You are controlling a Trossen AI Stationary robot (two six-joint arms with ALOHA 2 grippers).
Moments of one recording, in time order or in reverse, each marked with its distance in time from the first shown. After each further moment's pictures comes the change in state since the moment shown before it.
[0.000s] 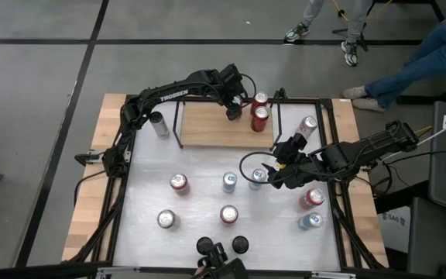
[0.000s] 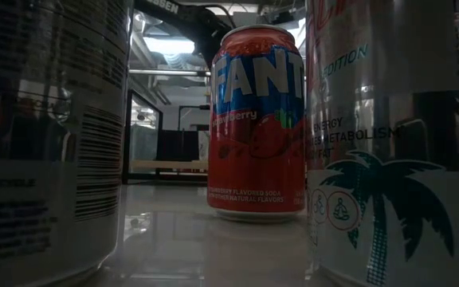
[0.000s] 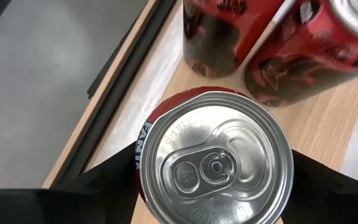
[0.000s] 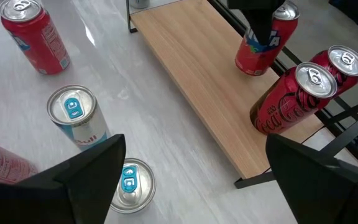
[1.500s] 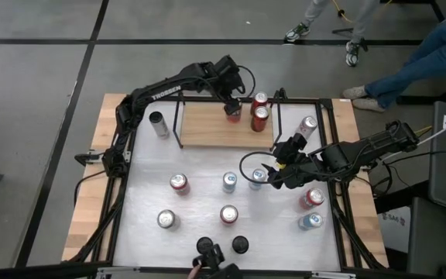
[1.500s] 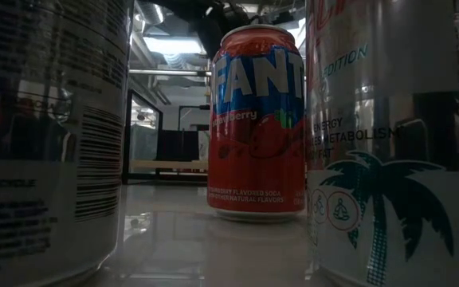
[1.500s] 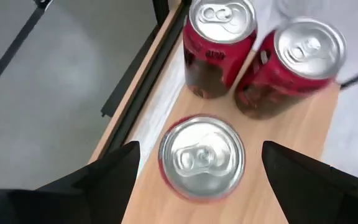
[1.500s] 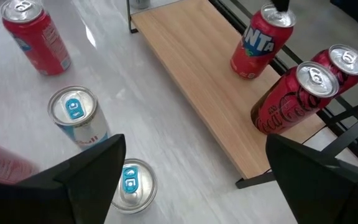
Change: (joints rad) left arm -0.004 -0.055 0.092 -0.092 -0.021 0.050; right arm 0.000 0.000 0.000 0.004 -0.008 0.001
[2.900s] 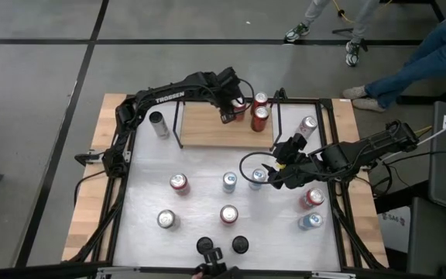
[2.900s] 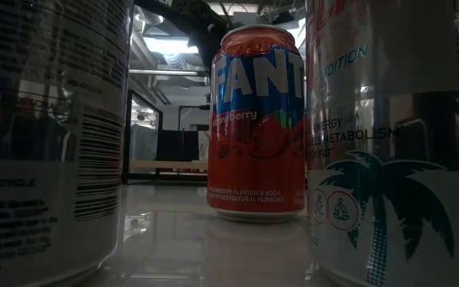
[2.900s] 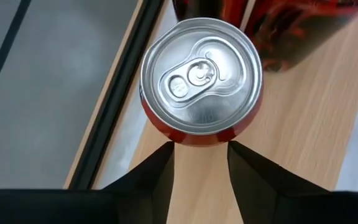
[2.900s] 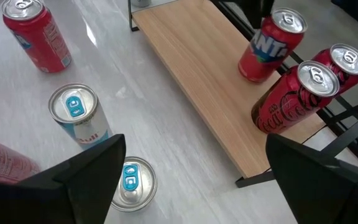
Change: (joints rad) left arm -0.020 -0.007 -0.168 0.079 -0.038 0.070; right arm 0.000 0.000 0.000 -0.004 0.000 -0.005
